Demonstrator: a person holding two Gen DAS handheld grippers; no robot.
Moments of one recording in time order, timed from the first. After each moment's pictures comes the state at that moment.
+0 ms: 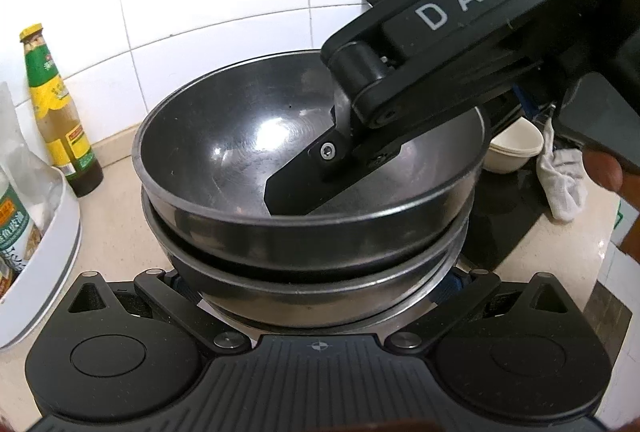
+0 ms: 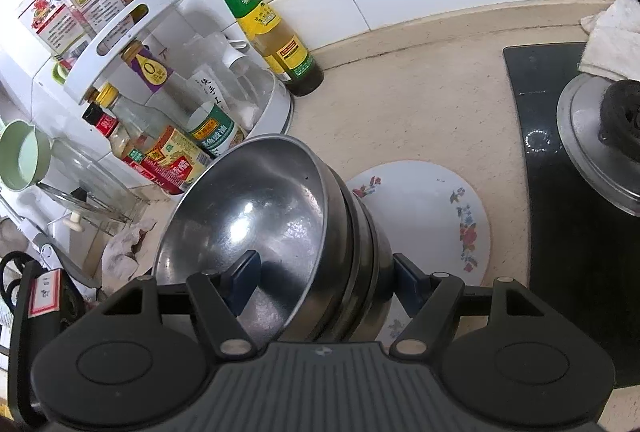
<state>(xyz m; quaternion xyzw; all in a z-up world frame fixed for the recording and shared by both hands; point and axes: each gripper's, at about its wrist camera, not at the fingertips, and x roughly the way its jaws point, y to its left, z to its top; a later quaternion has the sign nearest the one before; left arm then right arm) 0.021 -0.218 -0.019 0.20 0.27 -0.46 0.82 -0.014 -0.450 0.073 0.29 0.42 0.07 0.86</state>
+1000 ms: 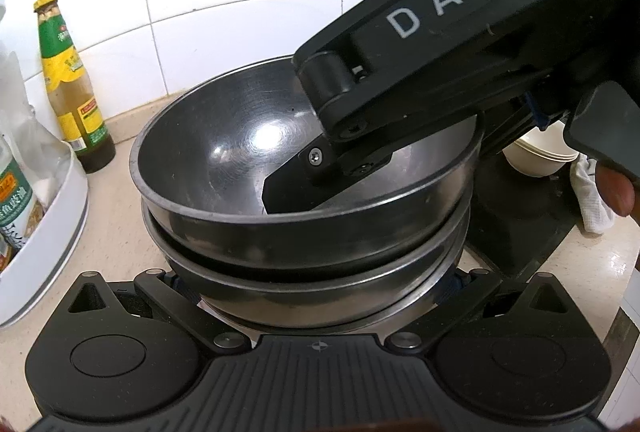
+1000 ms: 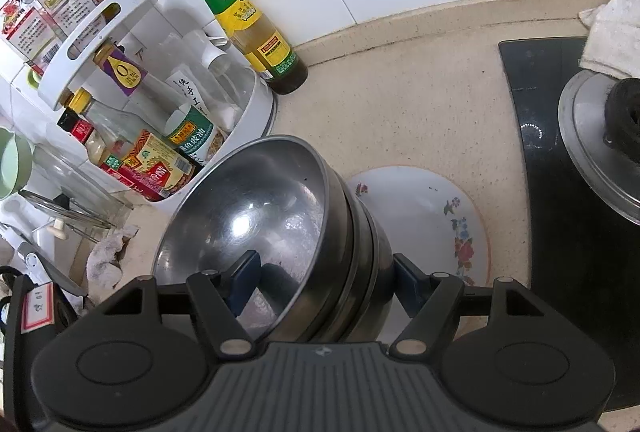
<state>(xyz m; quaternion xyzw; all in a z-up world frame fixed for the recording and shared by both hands) 0.017 -0.234 -0.025 0.20 0.30 -0.43 0.83 0.008 -0.448 0.061 0.29 0.43 0.06 0.85</state>
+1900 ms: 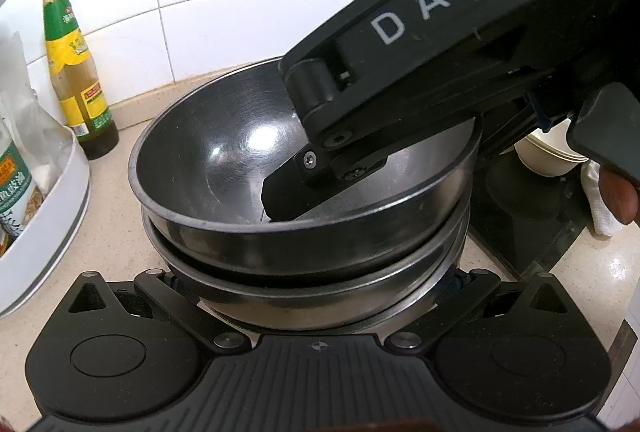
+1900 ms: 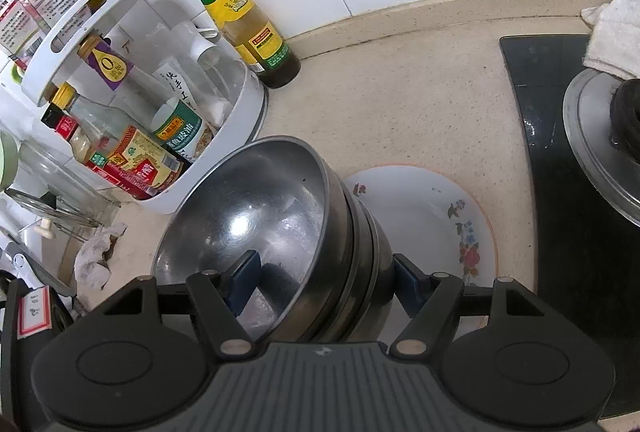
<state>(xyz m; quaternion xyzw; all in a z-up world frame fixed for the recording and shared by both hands) 0.017 -0.242 -0.014 0.19 0.31 -0.43 0.83 0.022 -0.439 0.055 0.28 0.45 0.04 0.85</state>
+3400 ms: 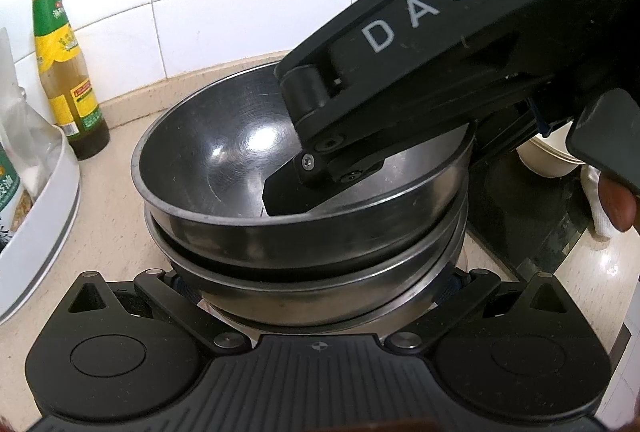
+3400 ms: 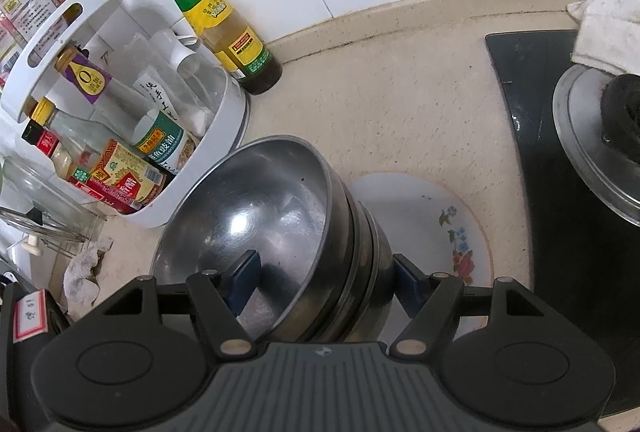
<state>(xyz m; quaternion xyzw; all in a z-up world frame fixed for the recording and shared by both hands) 0.030 -0.252 0.002 0.19 0.32 -0.44 0.82 0.032 -0.440 0.053 0.29 0.45 0.01 0.84</state>
